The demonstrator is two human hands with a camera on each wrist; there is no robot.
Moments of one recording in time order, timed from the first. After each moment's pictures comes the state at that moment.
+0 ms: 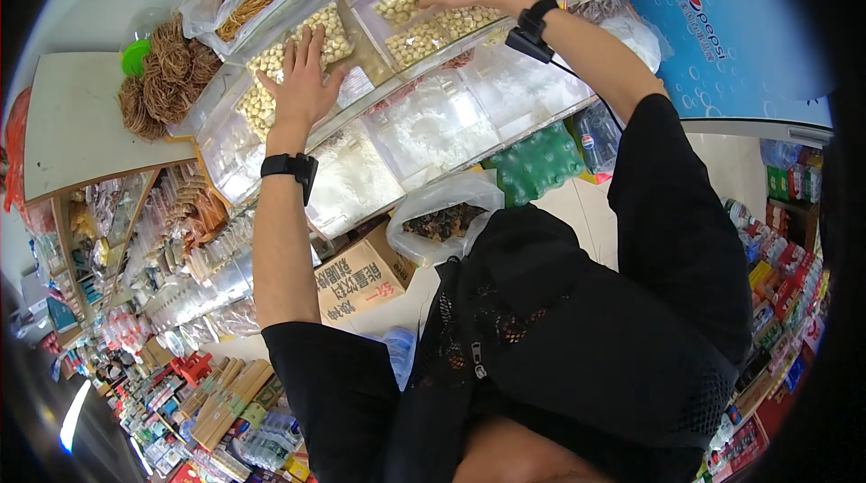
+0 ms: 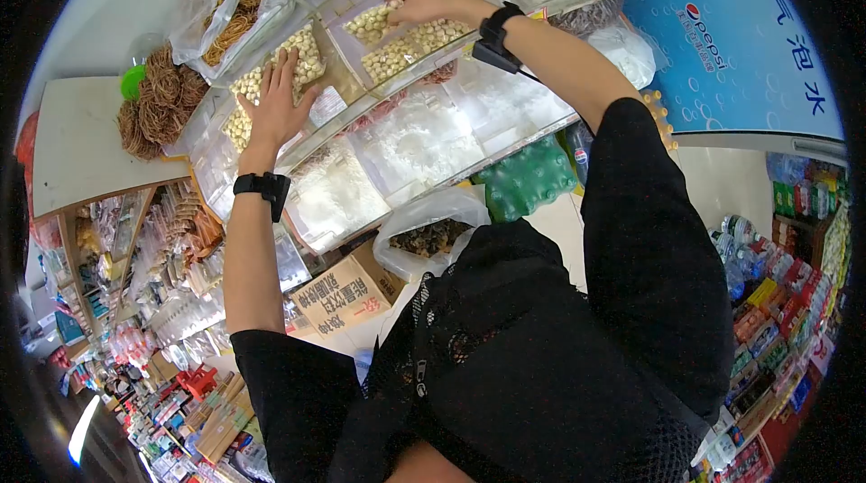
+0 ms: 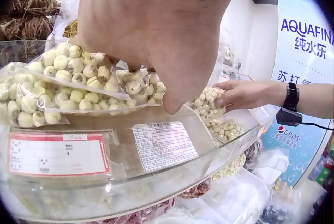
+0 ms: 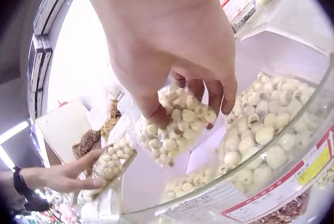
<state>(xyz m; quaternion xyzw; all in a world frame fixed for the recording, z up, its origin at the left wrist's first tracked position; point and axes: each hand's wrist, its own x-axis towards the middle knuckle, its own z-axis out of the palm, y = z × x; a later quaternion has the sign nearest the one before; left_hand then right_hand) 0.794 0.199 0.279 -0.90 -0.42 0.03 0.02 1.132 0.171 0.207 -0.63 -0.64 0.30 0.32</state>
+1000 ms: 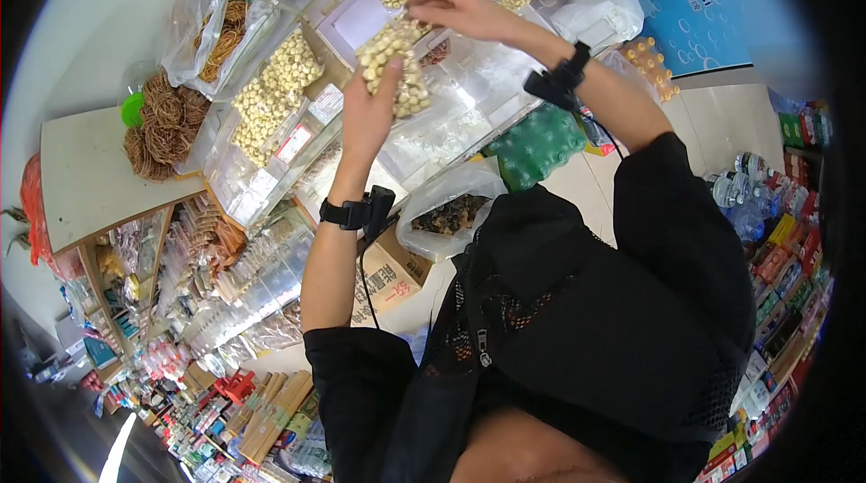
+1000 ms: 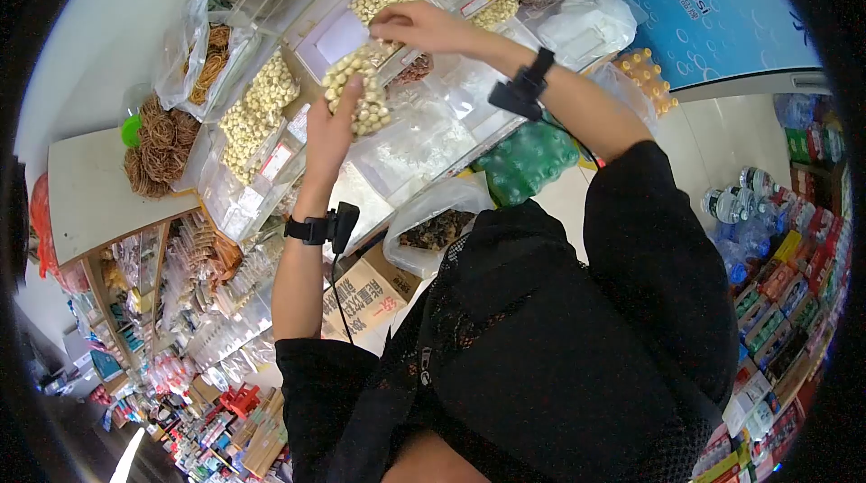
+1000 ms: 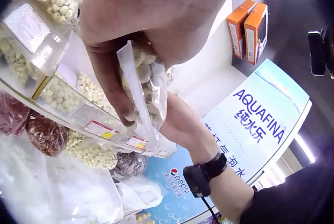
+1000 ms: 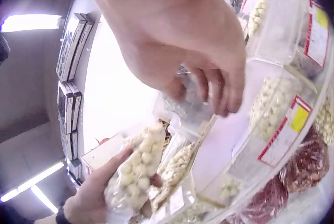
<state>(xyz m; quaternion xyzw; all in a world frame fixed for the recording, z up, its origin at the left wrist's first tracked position) 0.879 0.080 0.301 -0.74 -0.41 -0.18 -0.51 1.126 0.058 0.238 -0.58 -0.57 0.36 0.46</state>
